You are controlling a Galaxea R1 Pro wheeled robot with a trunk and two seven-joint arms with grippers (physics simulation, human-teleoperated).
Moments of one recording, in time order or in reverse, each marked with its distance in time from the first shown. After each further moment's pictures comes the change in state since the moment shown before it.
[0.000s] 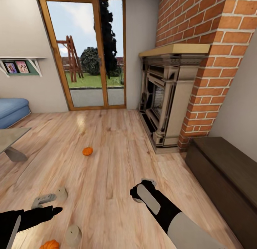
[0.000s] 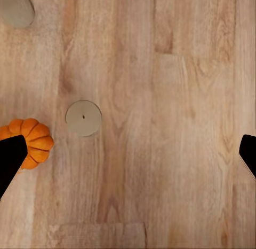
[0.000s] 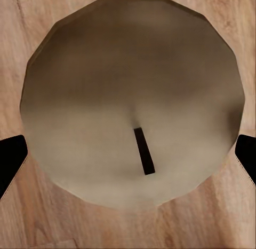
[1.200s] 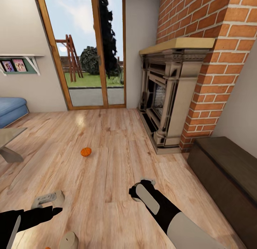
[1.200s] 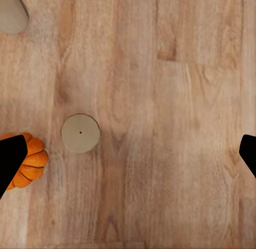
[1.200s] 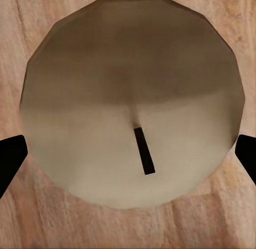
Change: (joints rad) left arm 0.000 0.000 -0.001 -0.002 -0.002 0.011 0.001; right arm 0.000 0.004 0.008 -0.015 0.001 0.000 -0.003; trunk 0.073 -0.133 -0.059
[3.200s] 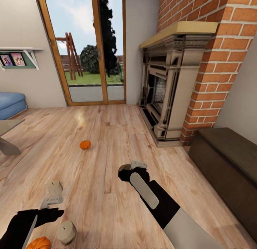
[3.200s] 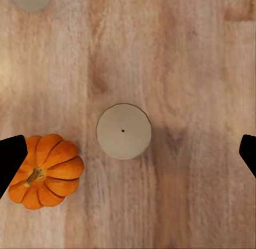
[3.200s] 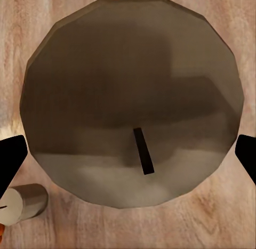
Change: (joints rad) left arm -0.101 0.003 -0.097 0.319 -0.076 -0.257 0.181; right arm -0.014 0.032 0.001 -0.304 -0.002 0.047 -0.053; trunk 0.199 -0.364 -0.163
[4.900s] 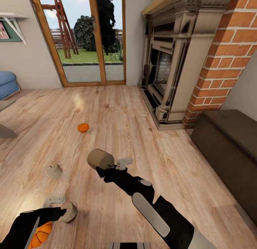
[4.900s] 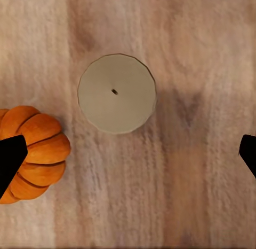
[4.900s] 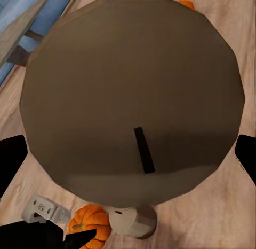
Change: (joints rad) left arm 0.000 -0.002 -0.023 0.036 0.001 -0.101 -0.001; right arm 0.116 -0.107 0.153 -0.296 0.155 -0.259 0.568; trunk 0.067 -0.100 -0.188
